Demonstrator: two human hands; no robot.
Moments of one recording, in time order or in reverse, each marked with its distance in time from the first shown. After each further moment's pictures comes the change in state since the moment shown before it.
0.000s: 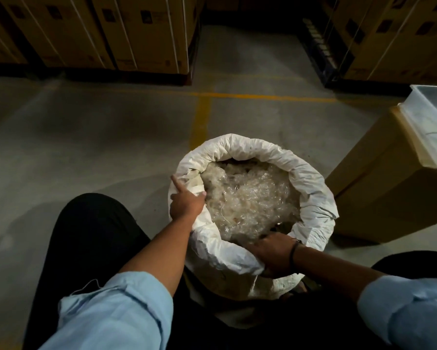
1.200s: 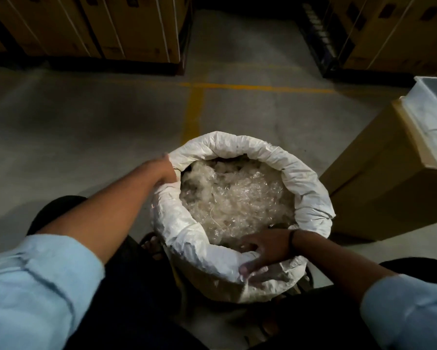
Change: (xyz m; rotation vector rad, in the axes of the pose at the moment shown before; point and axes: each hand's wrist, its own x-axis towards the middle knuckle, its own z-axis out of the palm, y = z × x) left_hand 0.081 0.058 -0.074 0.674 -0.245 0.222; right_hand 0.003 0.032 -0.046 0.590 -0.336 0.064
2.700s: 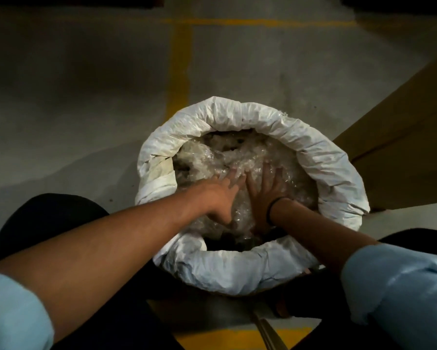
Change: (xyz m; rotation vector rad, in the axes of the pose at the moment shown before) left_hand -0.048 0.116 0.074 0.433 -0.336 0.690; right_hand 0.097 0.037 -0.038 -0.394 0.023 0.547
